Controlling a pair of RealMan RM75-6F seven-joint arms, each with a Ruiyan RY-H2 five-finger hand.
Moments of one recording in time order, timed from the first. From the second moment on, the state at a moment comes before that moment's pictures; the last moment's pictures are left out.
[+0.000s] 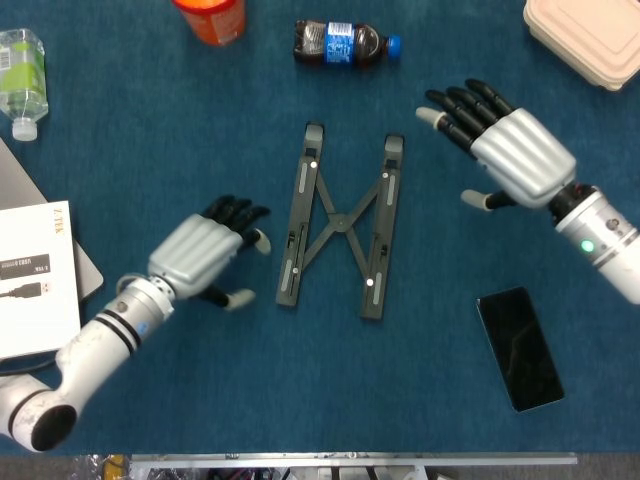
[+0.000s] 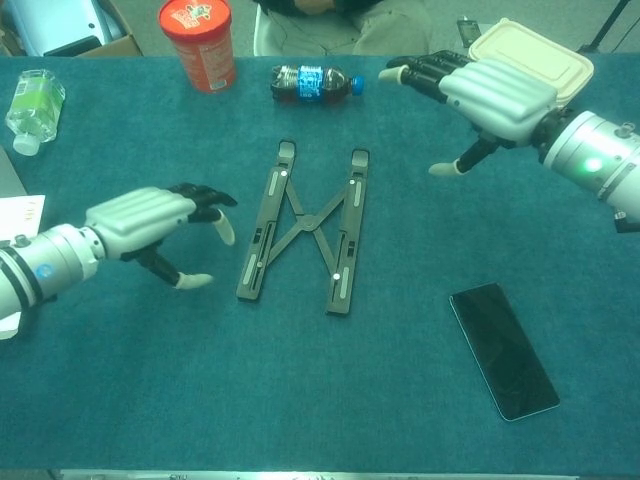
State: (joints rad) left arm -0.63 -1.41 0.05 -1.62 1.34 0.89 0.20; right arm 0.72 -1.43 0.06 -1.36 -1.56 1.02 0.02
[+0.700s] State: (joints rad) left arm -0.63 -1.52 0.03 -1.40 1.46 0.94 0.12; right arm 0.75 -1.54 0.02 -1.29 -1.63 1.00 -0.03
